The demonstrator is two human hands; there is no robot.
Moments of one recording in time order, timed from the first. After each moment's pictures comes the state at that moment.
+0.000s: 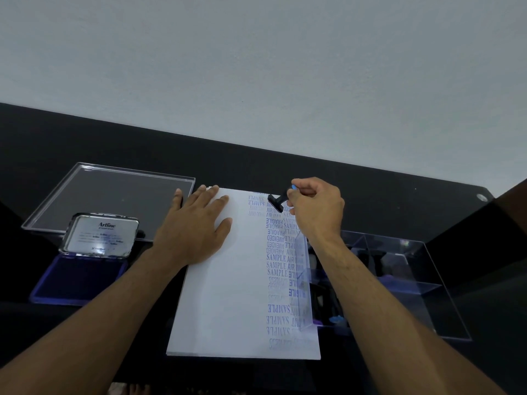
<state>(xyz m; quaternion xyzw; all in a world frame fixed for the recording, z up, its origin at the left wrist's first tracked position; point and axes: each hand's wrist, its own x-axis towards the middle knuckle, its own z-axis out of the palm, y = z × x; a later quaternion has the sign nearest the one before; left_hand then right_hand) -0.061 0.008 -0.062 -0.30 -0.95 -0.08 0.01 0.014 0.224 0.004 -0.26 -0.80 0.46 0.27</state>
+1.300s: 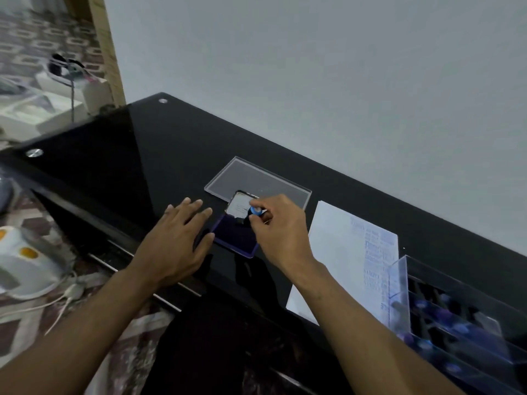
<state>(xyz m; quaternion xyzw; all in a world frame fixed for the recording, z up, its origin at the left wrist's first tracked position) 0.048 -0.250 -0.056 -0.13 -0.97 -0.17 0.09 0.045 -0.039 0.029 0.06 -0.93 0.34 0.12</state>
